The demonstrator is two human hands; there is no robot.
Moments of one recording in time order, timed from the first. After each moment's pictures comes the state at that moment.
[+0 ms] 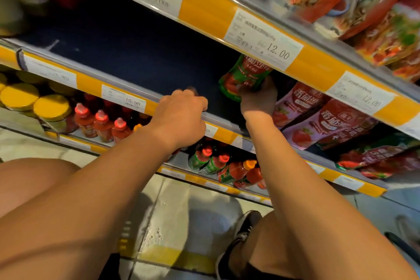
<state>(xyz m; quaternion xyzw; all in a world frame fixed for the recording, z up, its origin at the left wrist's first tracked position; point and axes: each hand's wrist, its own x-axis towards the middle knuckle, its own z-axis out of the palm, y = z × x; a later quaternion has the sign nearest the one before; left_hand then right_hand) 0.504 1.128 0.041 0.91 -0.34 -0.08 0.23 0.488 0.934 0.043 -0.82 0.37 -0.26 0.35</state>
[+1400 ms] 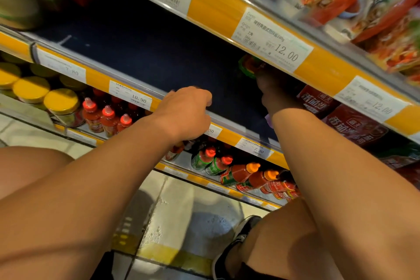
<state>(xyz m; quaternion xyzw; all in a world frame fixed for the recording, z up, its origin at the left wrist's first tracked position) 0.508 1.130 0.056 0.91 -0.31 -0.14 0.26 0.538 0.889 0.054 -0.80 0.39 -0.09 0.44</state>
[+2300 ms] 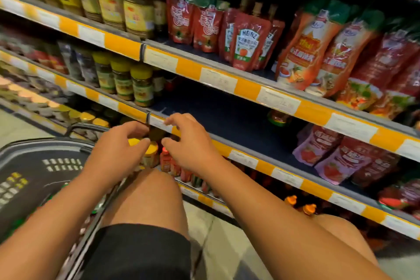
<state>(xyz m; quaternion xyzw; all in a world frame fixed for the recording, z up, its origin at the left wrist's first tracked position) 0.436 1.386 0.112 0.91 -0.07 0.05 0.40 0.420 1.200 0.137 -0.93 -0.08 -0.05 0.35</state>
